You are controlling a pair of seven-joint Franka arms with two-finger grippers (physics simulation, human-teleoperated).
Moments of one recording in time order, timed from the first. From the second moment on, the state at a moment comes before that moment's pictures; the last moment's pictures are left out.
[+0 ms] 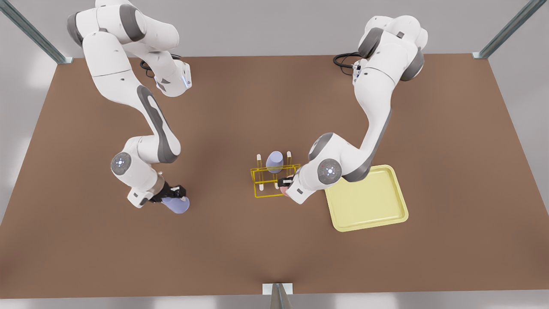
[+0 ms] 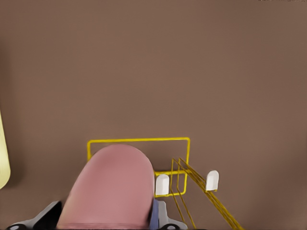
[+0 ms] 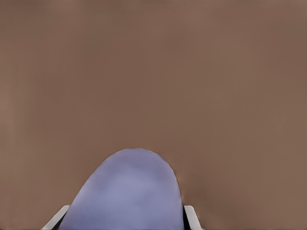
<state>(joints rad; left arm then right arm) -0.41 0.80 -0.23 -1.11 -0.14 1.87 -0.65 0.06 0.45 0.12 -1.91 0.24 2.53 -0.15</state>
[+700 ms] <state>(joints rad) -0.10 0.33 -0.03 -1.28 0.02 1.35 -0.44 0.22 0.66 0.17 -1.43 0.61 2.27 -0.16</state>
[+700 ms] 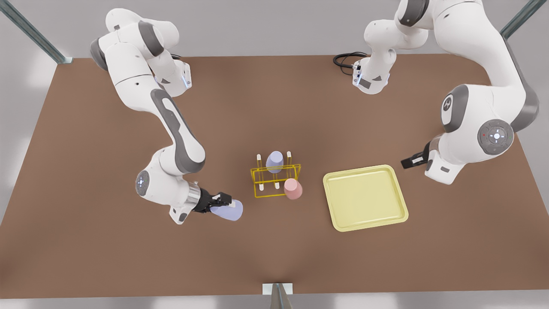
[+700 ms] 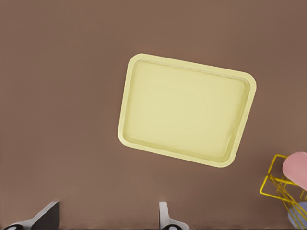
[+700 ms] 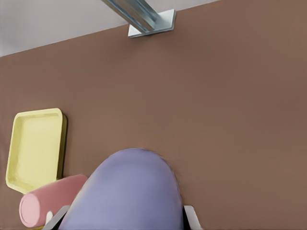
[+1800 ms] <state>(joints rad) -0.08 0.34 -0.03 -1.28 -0.03 1.22 -0.09 0.26 0.69 0.26 -1.42 0.68 2.13 -0.16</state>
